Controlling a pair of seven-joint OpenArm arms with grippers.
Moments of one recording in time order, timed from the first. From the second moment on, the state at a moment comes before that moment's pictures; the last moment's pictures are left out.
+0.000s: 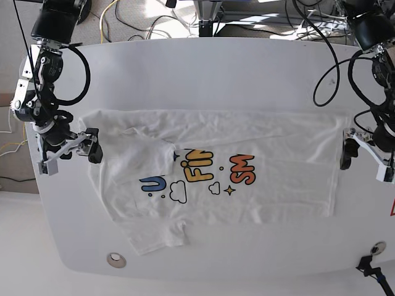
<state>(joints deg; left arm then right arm) 0.2 -25.6 -27.1 102.0 -26.9 -33.0 54.3 -0.7 22.9 20.6 98.4 41.4 13.0 -59.5</state>
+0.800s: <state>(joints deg) 18.9 -26.0 -22.8 104.3 -15.2 -33.7 33.0 -4.9 16.7 20.8 81.6 15.4 25.1 -40.3</state>
